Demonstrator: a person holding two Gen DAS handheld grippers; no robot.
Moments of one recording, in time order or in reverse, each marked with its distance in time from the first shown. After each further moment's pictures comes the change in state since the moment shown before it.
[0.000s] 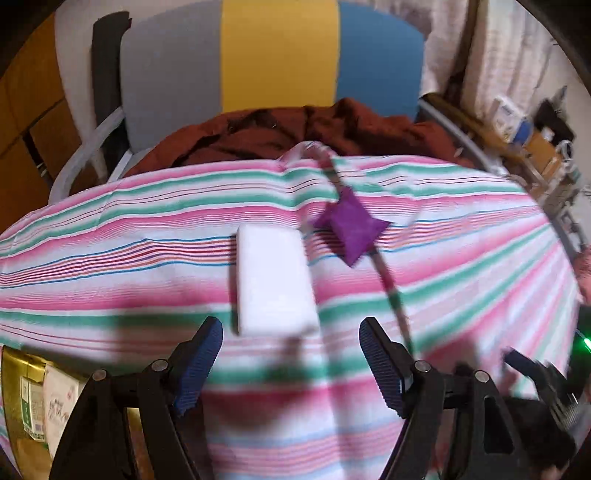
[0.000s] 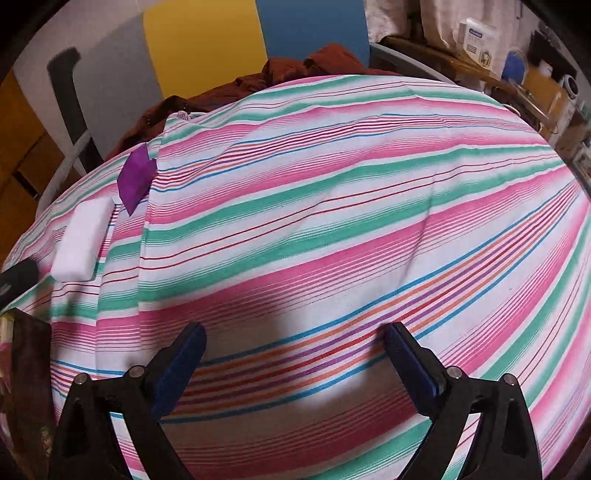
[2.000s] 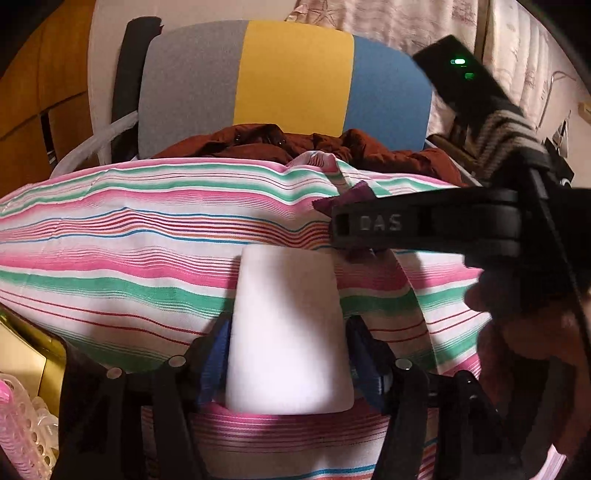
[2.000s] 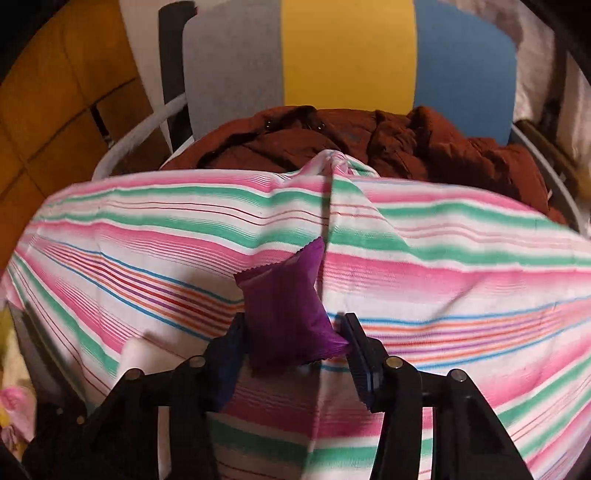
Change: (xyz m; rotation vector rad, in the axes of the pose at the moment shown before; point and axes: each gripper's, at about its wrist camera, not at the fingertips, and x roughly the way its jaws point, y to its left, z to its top) left arm 0.028 -0.003 -0.048 -0.091 -0.196 -0.039; right arm 0.050 0.122 0.096 -0.363 -0.075 0.212
